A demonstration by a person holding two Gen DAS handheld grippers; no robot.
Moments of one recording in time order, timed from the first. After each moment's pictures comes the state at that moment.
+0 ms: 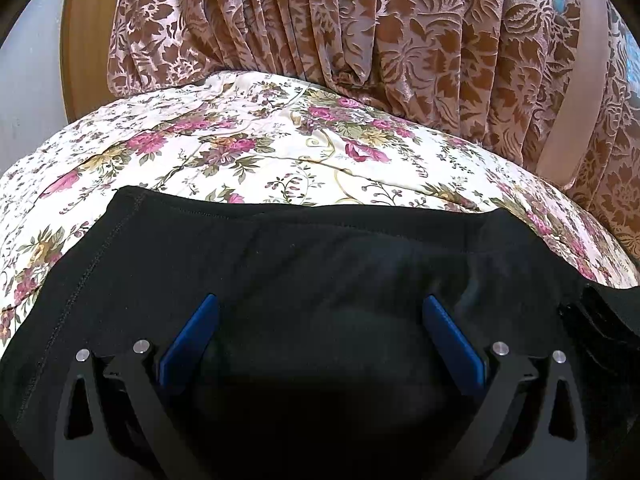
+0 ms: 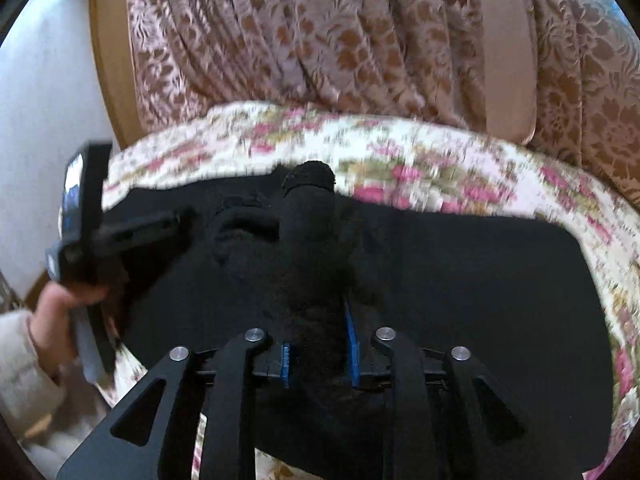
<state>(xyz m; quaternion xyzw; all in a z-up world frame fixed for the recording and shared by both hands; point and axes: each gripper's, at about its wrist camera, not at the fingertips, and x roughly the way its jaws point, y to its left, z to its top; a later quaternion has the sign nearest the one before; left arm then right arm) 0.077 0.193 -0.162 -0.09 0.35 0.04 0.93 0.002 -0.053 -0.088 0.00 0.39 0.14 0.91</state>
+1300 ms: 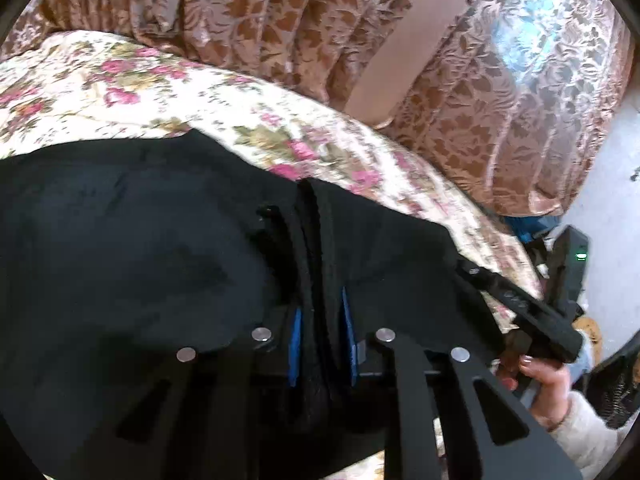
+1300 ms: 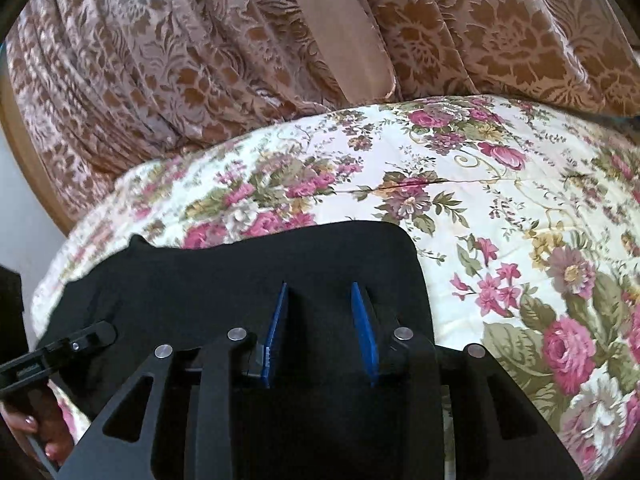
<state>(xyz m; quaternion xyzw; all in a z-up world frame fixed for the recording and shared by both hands) 0.043 0.067 -0.143 -0.15 0.40 -0.25 0.87 0.031 -0.207 -0.079 0.13 0.37 0.00 0.92</state>
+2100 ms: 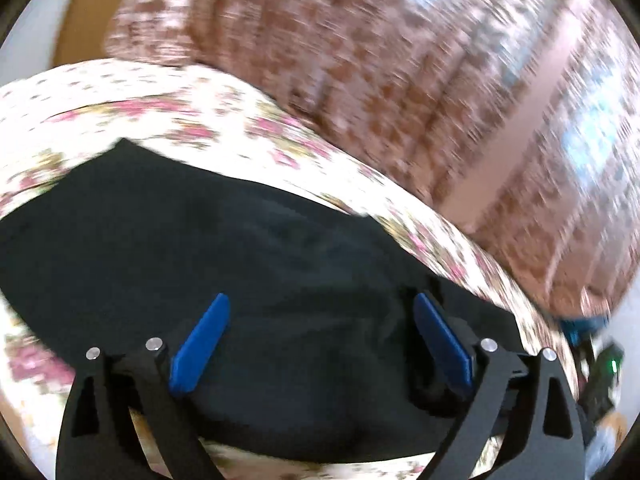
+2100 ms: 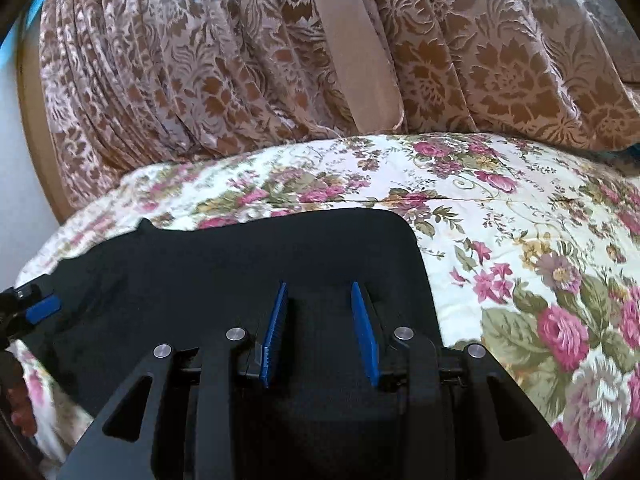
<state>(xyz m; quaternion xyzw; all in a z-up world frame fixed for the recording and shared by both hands) -0.017 0.189 -0.128 -0.25 0.29 -0.05 0.92 -0.010 -0.183 -0.086 0.08 0.30 0.00 0.95</state>
